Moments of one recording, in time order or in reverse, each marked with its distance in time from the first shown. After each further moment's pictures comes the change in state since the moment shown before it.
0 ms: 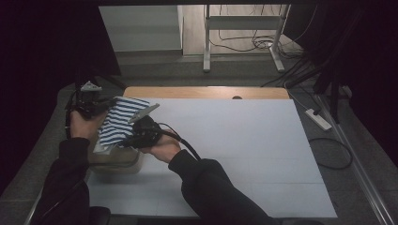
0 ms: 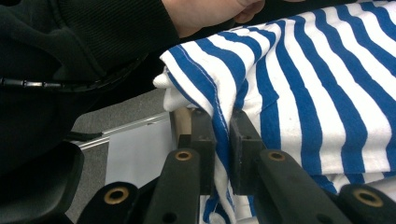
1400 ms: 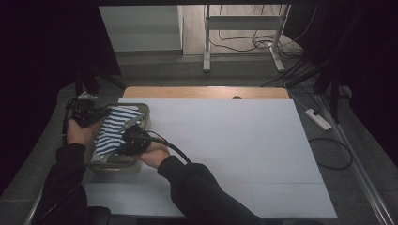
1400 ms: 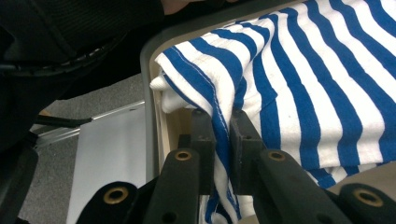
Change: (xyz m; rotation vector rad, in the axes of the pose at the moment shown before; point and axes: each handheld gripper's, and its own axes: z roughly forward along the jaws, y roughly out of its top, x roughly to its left) left arm 0.027 -0.042 0.023 0.092 0.019 -0.064; right arm -0.004 -0.017 0.056 0.086 -0.027 0.011
